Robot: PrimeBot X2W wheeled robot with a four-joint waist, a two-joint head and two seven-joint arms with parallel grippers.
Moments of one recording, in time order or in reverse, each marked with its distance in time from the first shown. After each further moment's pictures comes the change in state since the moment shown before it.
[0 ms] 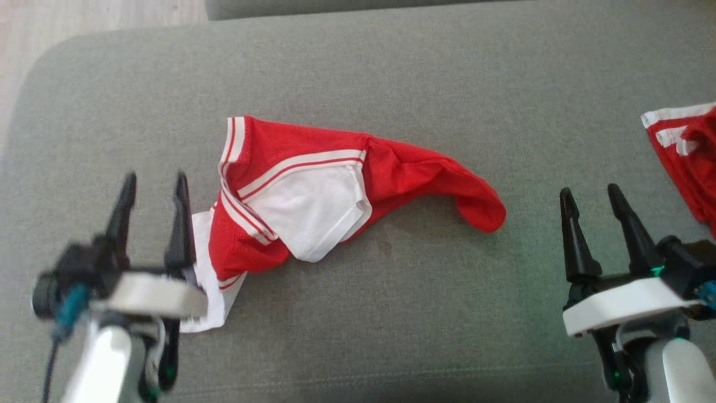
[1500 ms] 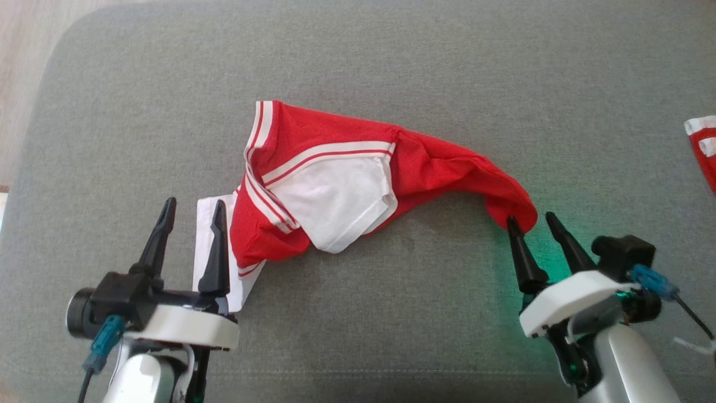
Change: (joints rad) left arm 0.132 -0.091 0.008 -0.091 0.108 -0.059 0.000; right arm -0.102 0.000 0.100 0.326 0.089 0.000 -0.008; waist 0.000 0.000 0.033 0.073
